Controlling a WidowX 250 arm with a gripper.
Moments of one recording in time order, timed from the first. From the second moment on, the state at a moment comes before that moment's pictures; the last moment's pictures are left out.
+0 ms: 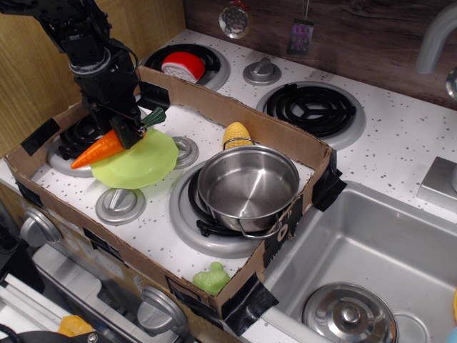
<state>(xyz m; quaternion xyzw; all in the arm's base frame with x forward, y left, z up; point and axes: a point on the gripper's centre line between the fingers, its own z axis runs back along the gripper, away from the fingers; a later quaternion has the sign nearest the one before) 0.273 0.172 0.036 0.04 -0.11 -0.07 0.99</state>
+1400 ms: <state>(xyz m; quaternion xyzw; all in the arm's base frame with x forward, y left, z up) 0.237 0.103 0.091 0.09 -0.07 0.39 0.91</state>
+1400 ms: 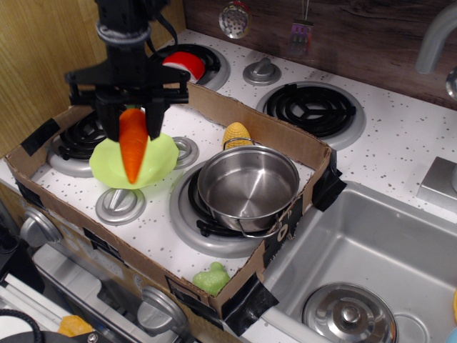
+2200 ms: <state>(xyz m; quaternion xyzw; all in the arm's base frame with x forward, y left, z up) 0.205 0.074 0.067 0.16 -0.13 0.63 0.75</state>
